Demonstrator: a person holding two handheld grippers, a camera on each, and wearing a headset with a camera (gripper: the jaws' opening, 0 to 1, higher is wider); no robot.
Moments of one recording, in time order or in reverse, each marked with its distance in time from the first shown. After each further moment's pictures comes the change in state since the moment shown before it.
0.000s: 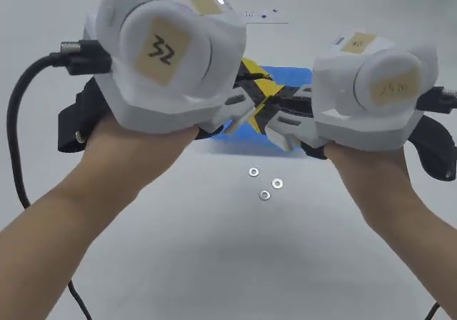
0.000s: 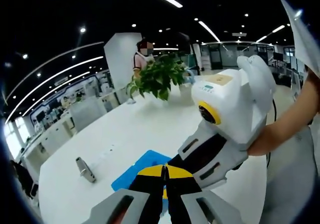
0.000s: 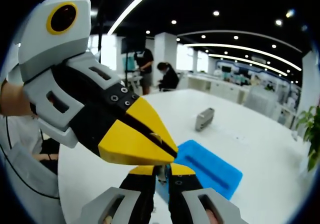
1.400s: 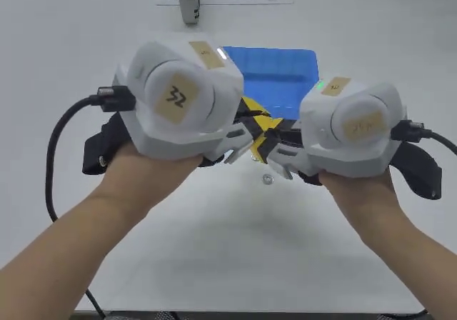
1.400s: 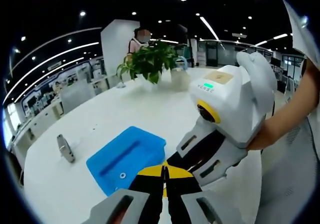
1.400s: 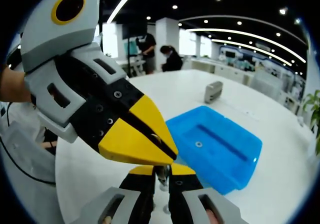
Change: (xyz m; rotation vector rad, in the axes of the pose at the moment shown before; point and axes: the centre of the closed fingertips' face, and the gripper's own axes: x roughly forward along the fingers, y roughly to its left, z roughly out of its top) left arm 0.018 -0.028 -0.056 -0.058 0.070 -0.089; right arm 0.014 0.015 -0.064 0.029 0.121 0.022
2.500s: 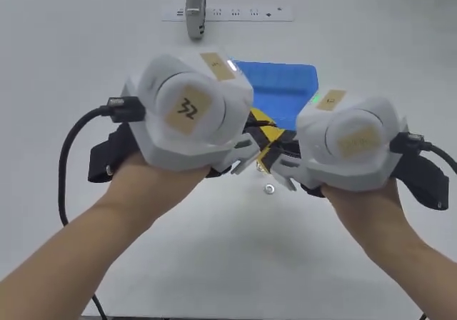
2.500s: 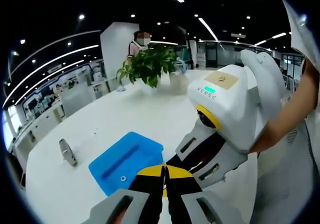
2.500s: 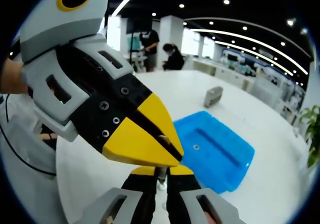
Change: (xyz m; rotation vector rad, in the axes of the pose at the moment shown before) left arm -0.013 -0.003 0.017 -0.006 -0.021 0.016; right arm -0.013 0.004 0.010 -0.074 0.033 -0.037
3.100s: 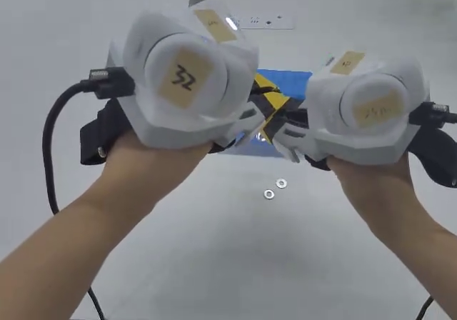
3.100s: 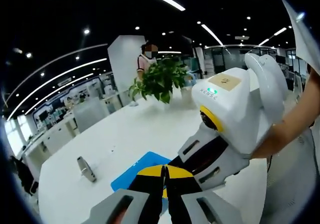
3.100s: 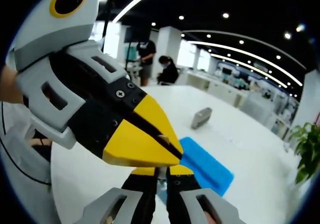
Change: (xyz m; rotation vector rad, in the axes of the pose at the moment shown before) left arm -0.015 0.026 0.044 0.050 -0.089 0.127; right arm -0.014 -0.026 0.051 -0.053 -0.093 -0.079
